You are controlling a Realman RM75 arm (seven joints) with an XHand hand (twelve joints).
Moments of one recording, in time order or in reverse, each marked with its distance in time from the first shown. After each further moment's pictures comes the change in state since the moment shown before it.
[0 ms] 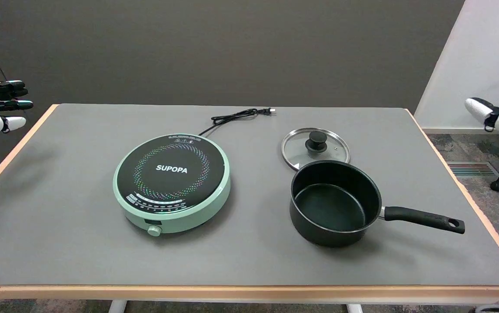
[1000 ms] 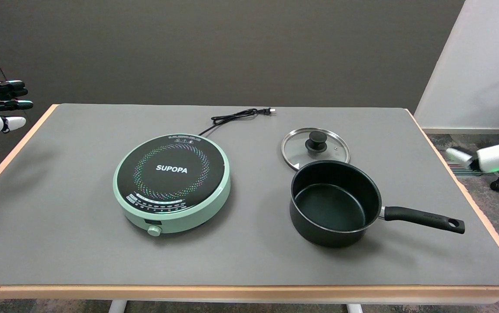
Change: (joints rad) arm -0.078 -0.150 -0.024 0.077 -0.143 0.006 -0.108
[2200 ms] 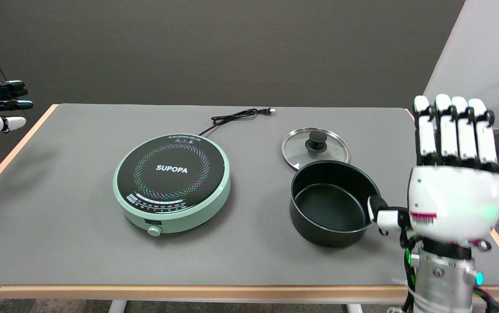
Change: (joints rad) arm -0.041 0.033 -1.038 -0.109 -0.039 0.881 -1.065
